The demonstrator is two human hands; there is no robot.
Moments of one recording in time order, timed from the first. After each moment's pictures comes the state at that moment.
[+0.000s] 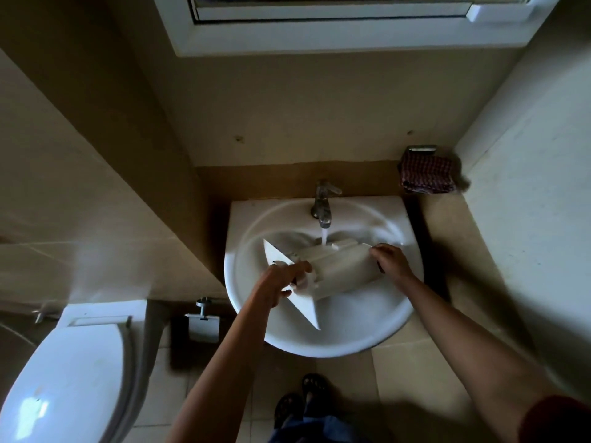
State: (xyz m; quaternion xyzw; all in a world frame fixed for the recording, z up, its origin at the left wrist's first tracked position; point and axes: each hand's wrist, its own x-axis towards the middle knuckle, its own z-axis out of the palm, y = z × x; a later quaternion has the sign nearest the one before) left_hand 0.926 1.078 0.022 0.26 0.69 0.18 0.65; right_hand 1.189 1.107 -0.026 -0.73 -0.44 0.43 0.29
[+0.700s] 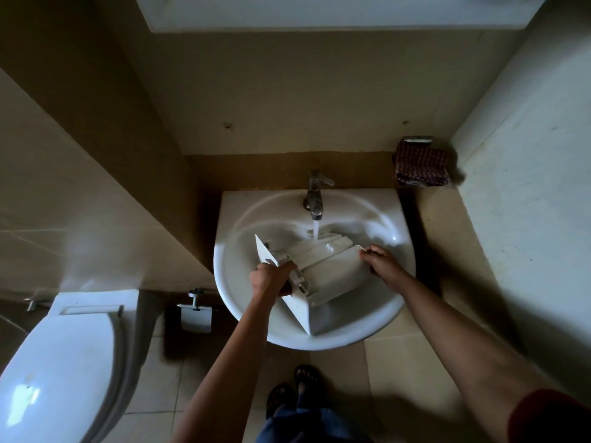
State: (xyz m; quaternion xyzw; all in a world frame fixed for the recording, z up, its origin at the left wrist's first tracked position) left_hand 0.942 1.066 -0.001 0.24 0.79 0.22 0.52; right_hand 1.197 1.101 -0.042 -0.69 -0.41 0.54 0.26
